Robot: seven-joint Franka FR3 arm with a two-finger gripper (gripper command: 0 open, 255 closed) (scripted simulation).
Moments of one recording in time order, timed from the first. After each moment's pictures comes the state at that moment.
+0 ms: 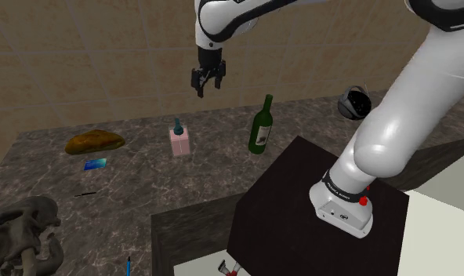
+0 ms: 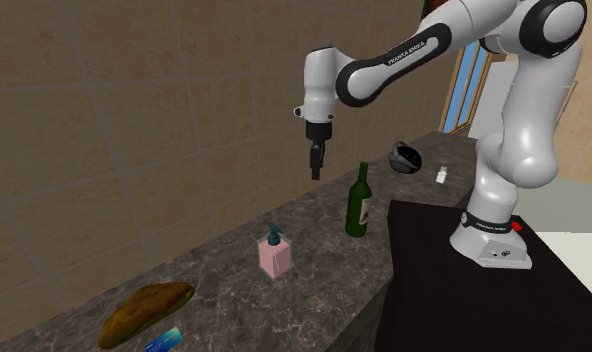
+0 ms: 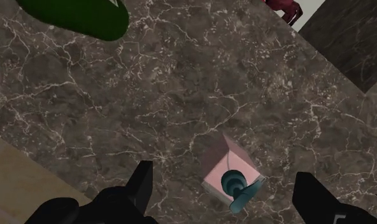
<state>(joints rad) 0.05 0.01 0.12 -2.08 0.04 2.08 0.10</state>
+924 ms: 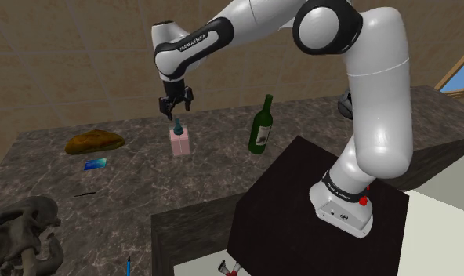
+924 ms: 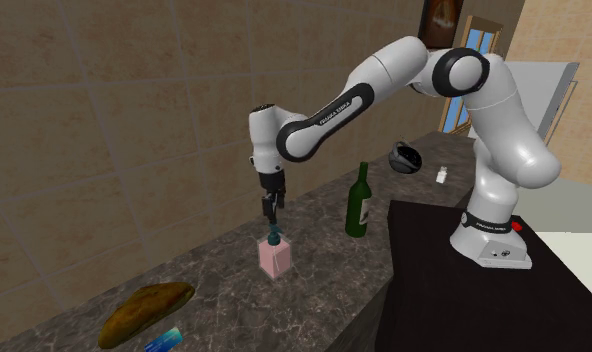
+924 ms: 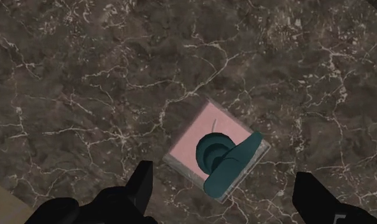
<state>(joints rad) 0.13 0.59 0.13 -1.59 -0.03 2.09 0.22</state>
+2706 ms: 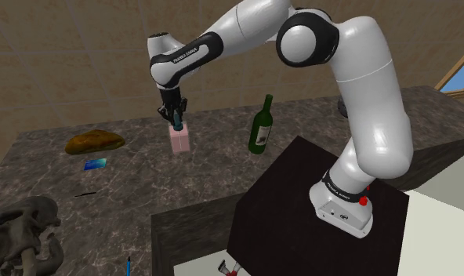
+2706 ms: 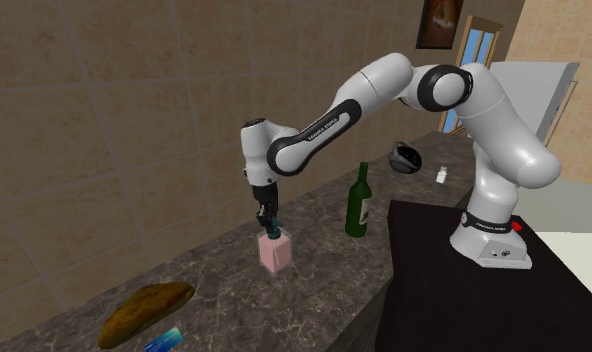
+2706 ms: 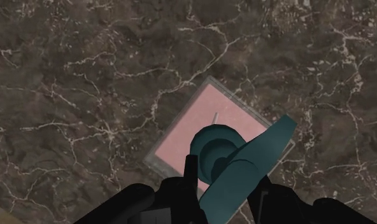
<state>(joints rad) 0.14 0.72 0.12 -1.47 -0.04 2.08 0.23</state>
